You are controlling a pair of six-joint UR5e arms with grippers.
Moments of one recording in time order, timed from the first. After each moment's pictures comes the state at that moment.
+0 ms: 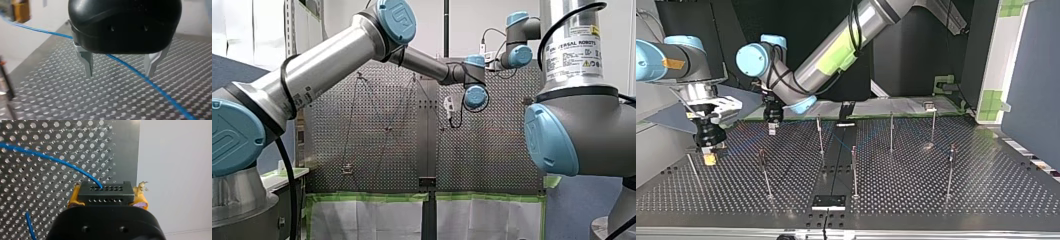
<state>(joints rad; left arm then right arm) -0.85 -2.43 -0.86 -2.98 -2.25 -1.72 1.79 -1.40 1.54 -0.28 1.30 1.65</state>
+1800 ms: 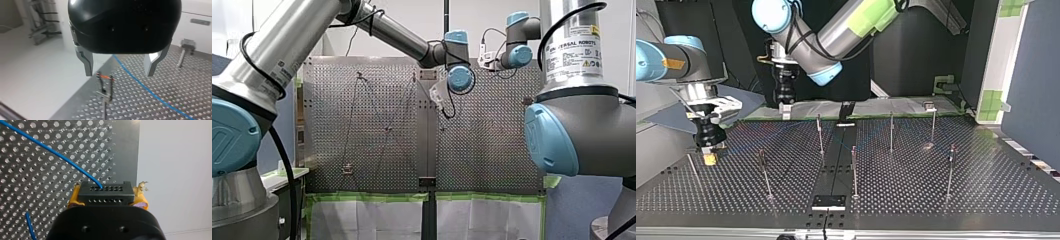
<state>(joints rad) -0.88 -2.07 -1.33 -2.72 -2.31 -1.99 1.79 -1.40 1.54 -0.28 1.30 1.65</state>
